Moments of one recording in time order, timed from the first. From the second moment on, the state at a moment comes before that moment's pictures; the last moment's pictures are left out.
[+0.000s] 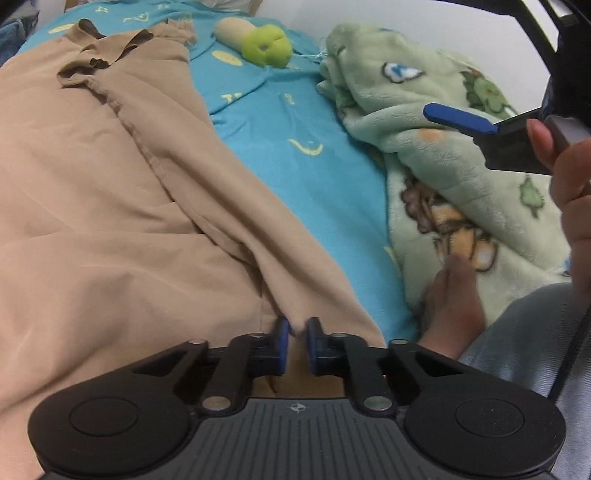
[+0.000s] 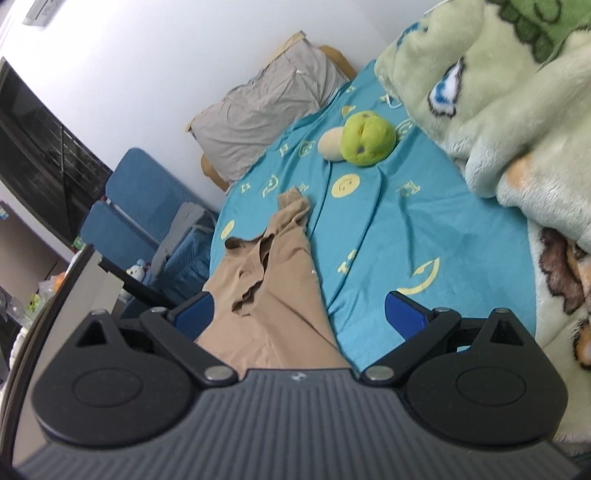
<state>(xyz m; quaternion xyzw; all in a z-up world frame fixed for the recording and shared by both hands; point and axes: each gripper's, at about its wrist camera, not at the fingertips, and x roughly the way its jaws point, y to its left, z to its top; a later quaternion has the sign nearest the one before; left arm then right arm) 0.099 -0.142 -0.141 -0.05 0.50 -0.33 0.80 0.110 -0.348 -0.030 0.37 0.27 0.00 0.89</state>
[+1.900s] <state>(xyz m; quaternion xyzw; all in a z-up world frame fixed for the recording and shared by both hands) 0.477 -0.141 -0.137 0.12 0.33 -0.09 0.93 0.198 -0.312 -0.083 0.32 0.35 -0.06 0.88</state>
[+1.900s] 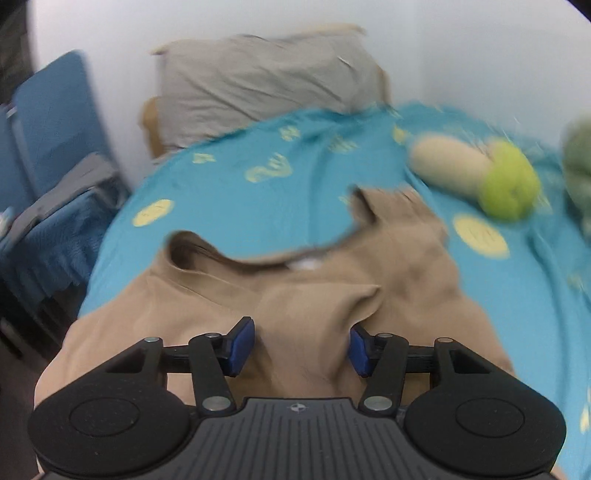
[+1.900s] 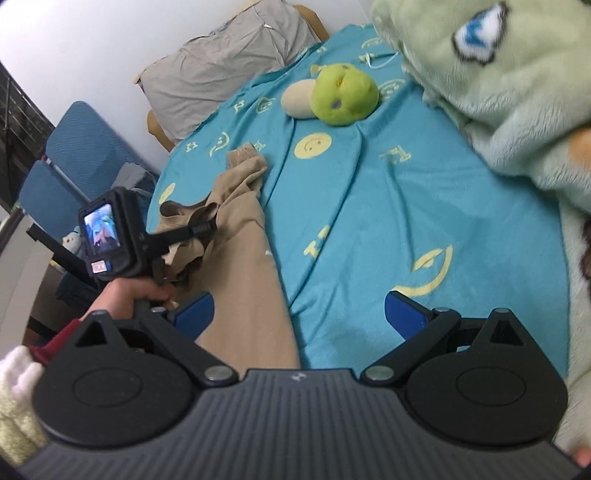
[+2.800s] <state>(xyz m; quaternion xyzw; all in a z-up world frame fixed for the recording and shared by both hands) 0.206 -0.059 -0.035 0.01 0.31 -0.06 0.95 0.179 -0.296 -0.057 0.25 0.28 -0.03 0.93</state>
